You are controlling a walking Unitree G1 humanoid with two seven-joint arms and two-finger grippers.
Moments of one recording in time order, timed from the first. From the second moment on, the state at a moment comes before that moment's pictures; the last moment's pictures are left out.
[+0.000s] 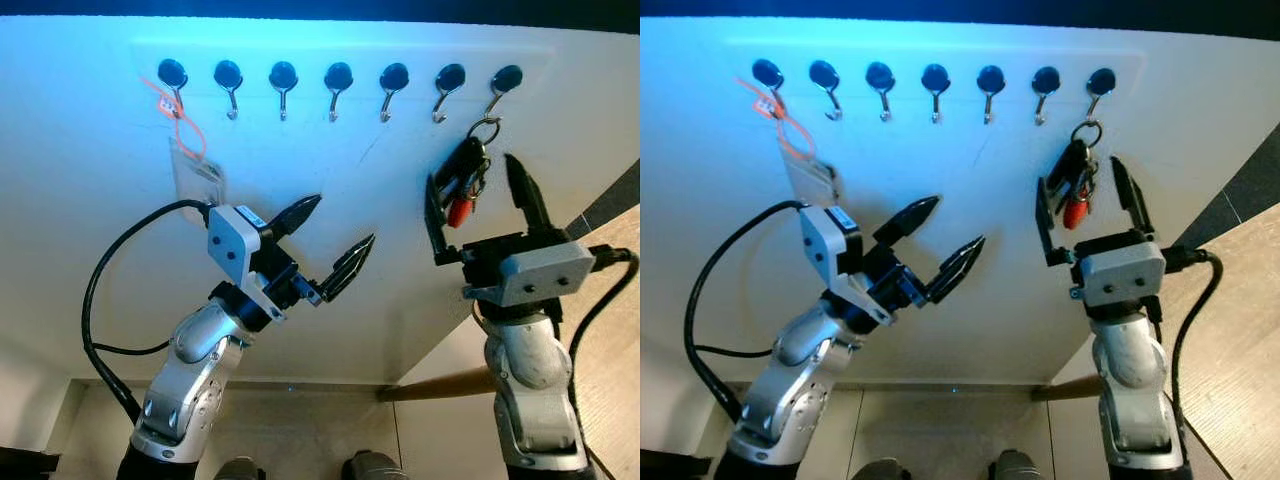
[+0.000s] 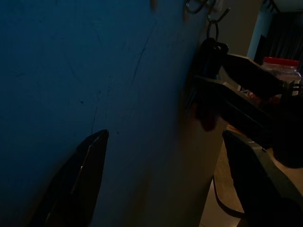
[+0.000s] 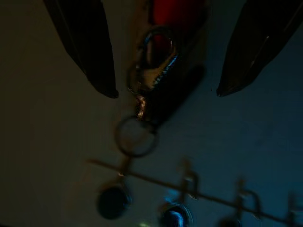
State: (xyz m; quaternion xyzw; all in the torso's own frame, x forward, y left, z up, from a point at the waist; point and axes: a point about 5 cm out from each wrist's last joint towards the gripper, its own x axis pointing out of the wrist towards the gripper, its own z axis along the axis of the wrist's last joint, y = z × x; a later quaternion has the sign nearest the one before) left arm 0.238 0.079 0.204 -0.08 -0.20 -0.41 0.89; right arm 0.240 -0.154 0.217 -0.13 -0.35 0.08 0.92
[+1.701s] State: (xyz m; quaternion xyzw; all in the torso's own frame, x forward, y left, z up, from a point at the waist) left arm 0.238 0.079 0.204 -0.08 -0.21 -0.41 0.89; right arm 0.258 -0.150 0.221 -0.18 -0.37 0.06 0.91
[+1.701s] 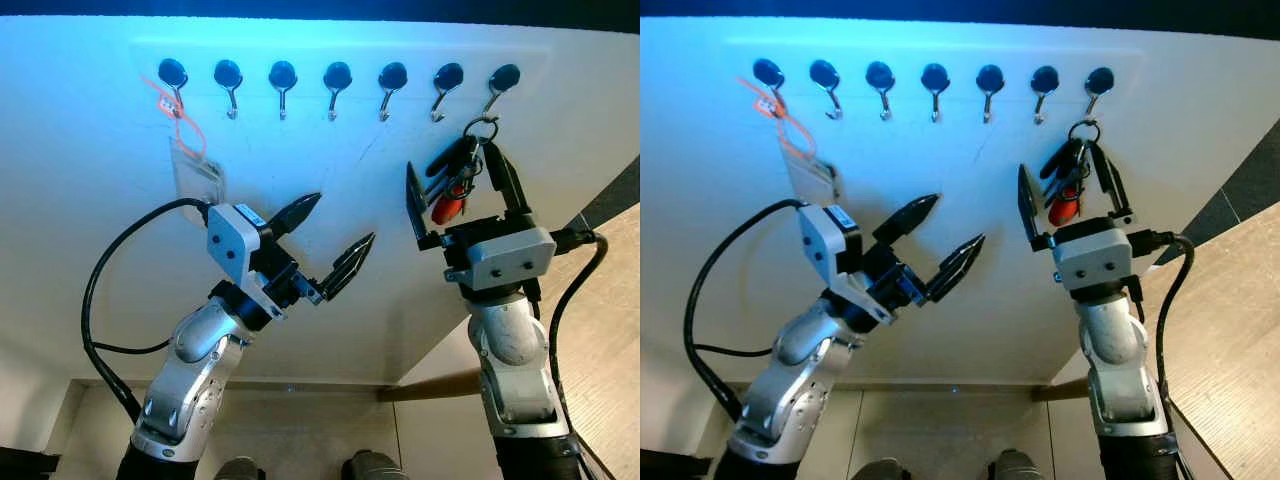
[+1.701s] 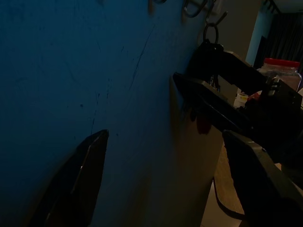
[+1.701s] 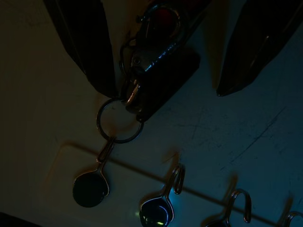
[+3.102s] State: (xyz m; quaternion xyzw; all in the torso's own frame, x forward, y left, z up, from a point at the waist) left arm 0.236 0.074 0.210 -0.08 -0.22 -0.42 0.88; right arm 0.252 -0.154 0.209 -0.18 -0.36 0.04 0.91
